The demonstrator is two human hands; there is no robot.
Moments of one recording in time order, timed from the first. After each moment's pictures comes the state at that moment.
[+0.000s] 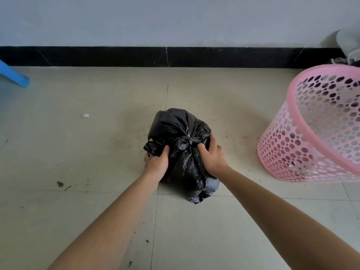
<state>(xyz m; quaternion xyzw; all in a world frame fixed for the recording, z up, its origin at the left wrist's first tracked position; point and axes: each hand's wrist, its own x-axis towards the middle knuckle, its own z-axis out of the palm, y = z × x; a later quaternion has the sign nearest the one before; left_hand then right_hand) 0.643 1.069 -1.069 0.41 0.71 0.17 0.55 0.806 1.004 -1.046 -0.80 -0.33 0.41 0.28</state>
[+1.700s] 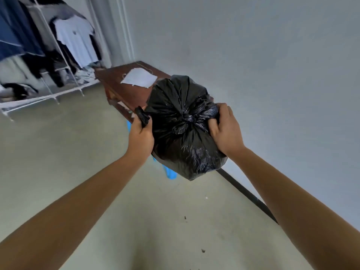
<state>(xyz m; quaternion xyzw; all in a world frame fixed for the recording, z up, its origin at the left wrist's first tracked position) 0.315 0.958 -0.040 0.35 0.59 0.69 0.25 0.513 1.063 -0.037 -0.41 -0.81 0.17 0.39</state>
